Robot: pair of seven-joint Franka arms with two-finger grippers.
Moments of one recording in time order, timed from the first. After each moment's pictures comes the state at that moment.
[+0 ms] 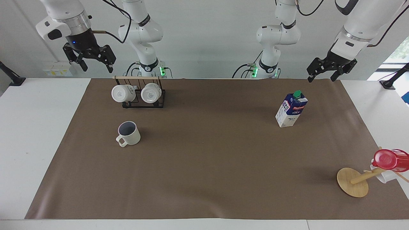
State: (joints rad) left arm -0.10 -0.06 0.04 -1.58 -0.02 1.48 -0.08; right arm 0.07 -0.06 -0.09 -1.50 -0.03 1.43 0.05
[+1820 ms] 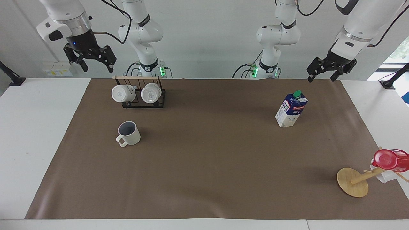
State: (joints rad) left arm -0.10 -0.06 0.04 -1.58 -0.02 1.48 -0.08; right arm 0.07 -0.06 -0.09 -1.51 -0.03 1.43 0.05
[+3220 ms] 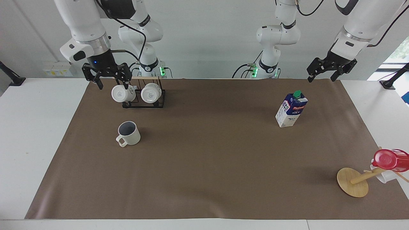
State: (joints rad) left arm -0.10 -0.06 0.04 -1.58 -0.02 1.48 -0.08; right arm 0.14 -0.01 -0.08 -1.66 -0.02 1.69 0.05
